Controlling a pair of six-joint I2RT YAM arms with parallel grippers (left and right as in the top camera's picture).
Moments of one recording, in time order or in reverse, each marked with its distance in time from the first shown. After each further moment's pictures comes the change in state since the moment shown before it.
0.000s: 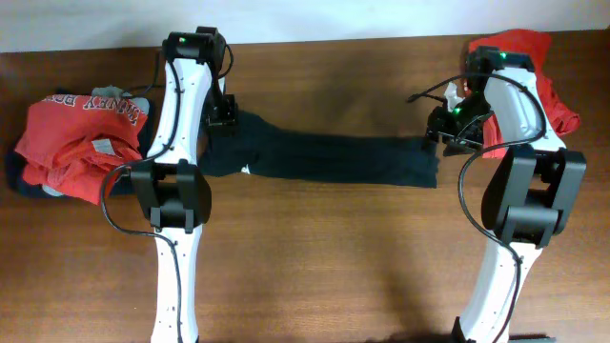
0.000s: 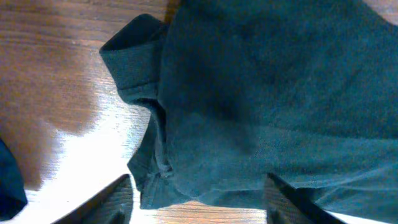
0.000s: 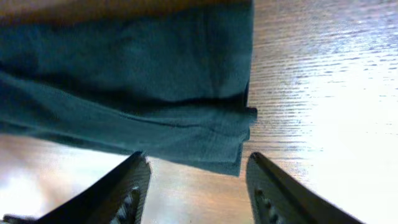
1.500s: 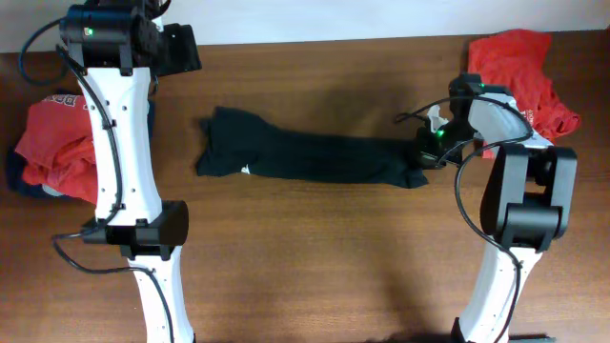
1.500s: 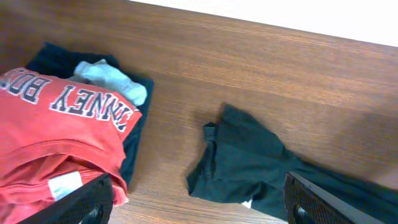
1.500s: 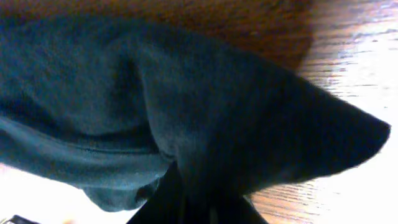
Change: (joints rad) left arm 0.047 -0.356 0.281 0.000 -0.126 -0.047; right arm 0.021 -0.040 -0.309 0.303 -0.114 0.022
